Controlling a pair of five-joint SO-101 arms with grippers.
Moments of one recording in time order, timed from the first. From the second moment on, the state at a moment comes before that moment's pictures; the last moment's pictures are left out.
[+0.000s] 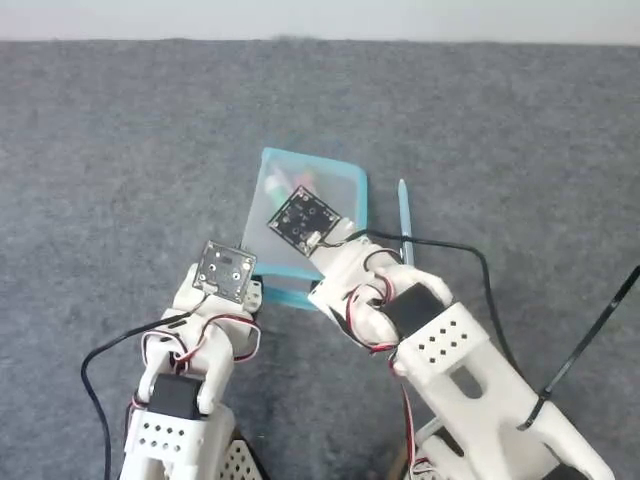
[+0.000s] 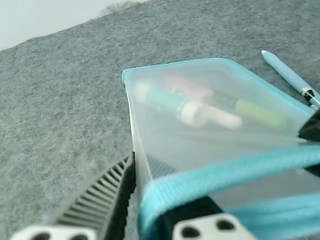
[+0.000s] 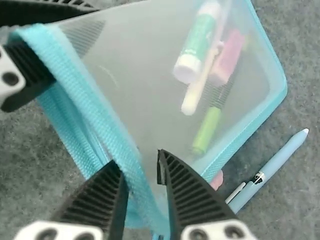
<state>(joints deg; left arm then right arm) 4.5 -93.2 96.0 42.3 -6.8 -39.8 -38.9 50.0 49.8 16.0</state>
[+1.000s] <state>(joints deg) -2.1 -93.1 96.0 39.3 -3.2 -16.1 -19.9 30.9 74.1 15.7</state>
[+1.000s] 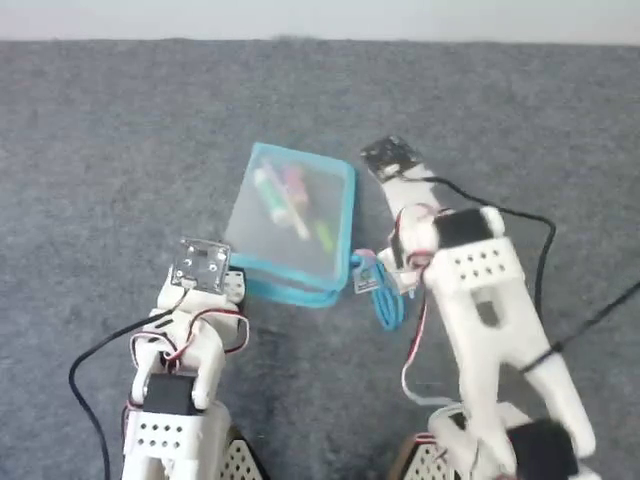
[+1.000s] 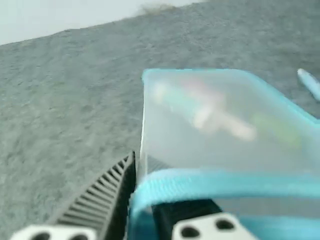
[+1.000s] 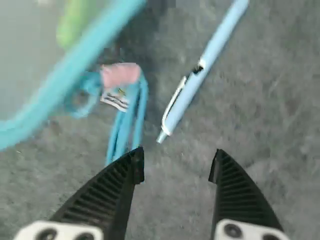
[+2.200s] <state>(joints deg) -3.1 -93.1 96.0 39.3 -2.6 -13.5 7.5 29.5 53.5 15.7</state>
